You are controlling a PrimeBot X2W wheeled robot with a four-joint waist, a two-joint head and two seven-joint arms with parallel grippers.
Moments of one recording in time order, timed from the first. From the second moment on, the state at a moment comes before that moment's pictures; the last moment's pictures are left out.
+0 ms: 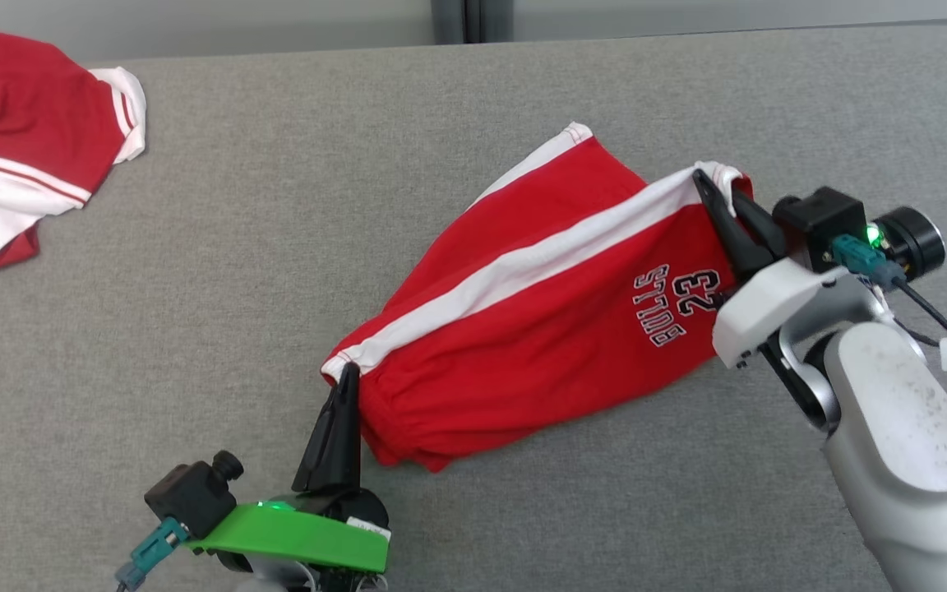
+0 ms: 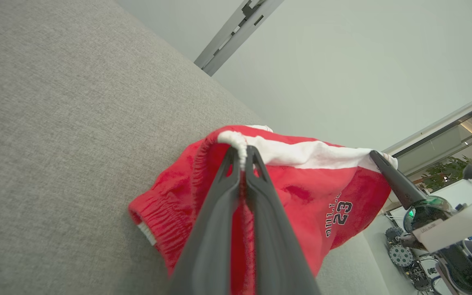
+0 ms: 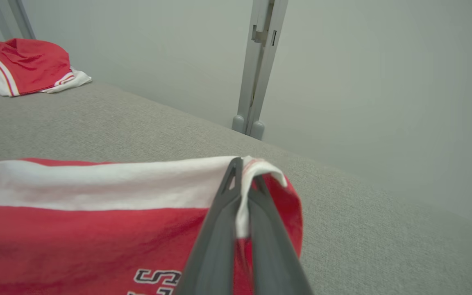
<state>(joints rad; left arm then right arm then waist) -0.04 0.06 -0.37 0.07 -0.87 -0.13 -0.26 -0.52 -0.20 0.22 0.25 0.13 0.13 -0.01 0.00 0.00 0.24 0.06</state>
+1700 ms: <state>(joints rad) -0.10 0.08 -0.34 0.22 -0.70 -0.12 -0.26 -1.04 -0.25 0.67 1.18 0.40 0.13 -0.20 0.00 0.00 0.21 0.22</state>
